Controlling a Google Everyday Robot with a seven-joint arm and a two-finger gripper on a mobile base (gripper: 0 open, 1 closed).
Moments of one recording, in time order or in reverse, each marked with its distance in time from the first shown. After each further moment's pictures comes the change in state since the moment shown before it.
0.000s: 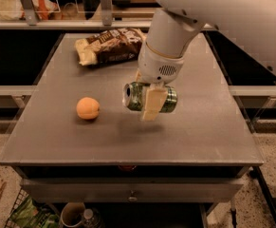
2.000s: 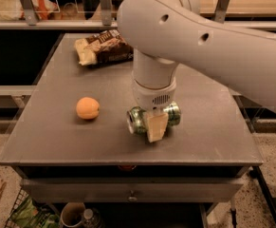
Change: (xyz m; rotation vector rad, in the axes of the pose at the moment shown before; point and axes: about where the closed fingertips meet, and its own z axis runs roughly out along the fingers) arm 0.022 0.029 0.037 0.032 0.268 -0.101
